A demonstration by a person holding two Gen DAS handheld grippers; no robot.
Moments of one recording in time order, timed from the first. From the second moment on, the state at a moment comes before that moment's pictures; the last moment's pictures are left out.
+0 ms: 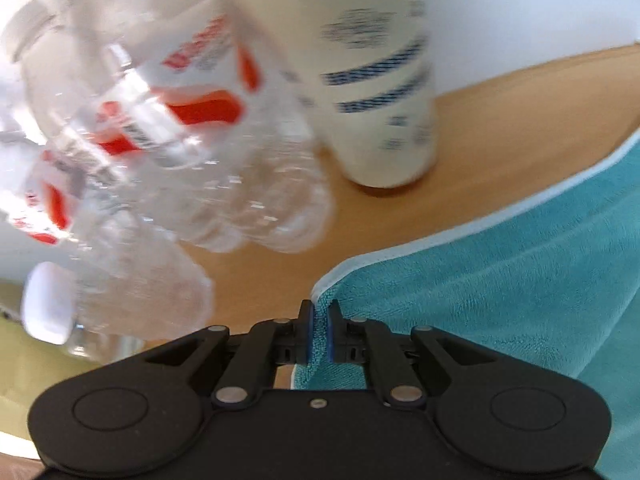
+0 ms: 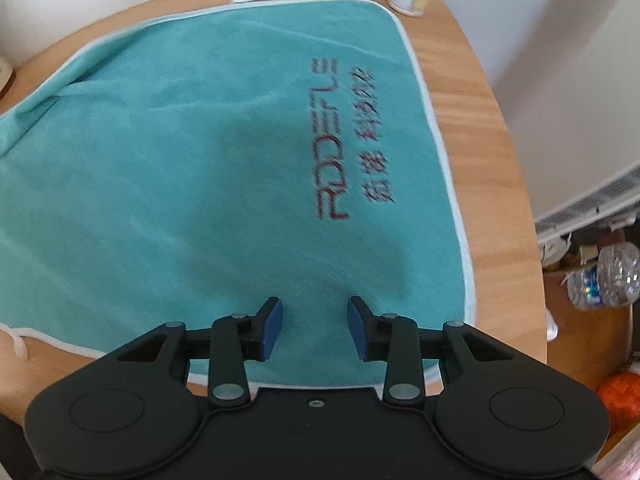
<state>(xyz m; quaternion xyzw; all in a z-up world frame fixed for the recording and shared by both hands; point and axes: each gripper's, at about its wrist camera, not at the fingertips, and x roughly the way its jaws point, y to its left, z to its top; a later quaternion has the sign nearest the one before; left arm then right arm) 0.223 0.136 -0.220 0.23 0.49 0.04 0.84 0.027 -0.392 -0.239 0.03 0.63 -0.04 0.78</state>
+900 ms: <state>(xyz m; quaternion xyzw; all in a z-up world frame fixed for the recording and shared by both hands) 0.055 0.125 -0.189 0.16 0.52 0.03 0.84 0.016 -0.437 -0.242 0.06 0.59 -0.10 0.80</state>
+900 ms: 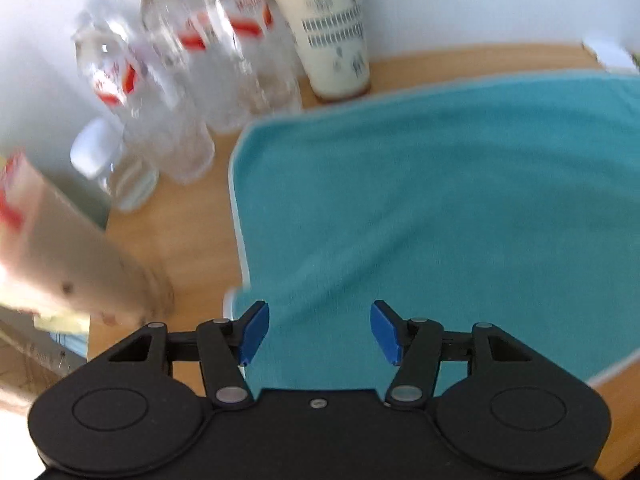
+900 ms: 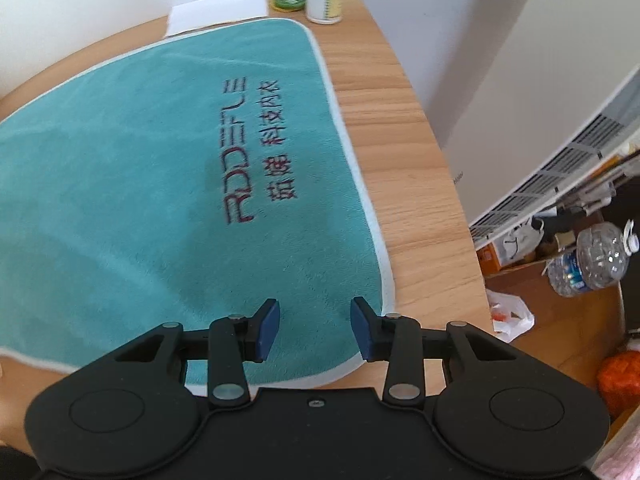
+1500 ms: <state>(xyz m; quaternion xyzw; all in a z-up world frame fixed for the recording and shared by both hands) 0.000 0.139 -0.197 0.08 0.57 0.05 0.81 0.004 -0.444 -0.247 0.06 0.60 -0.08 0.79</state>
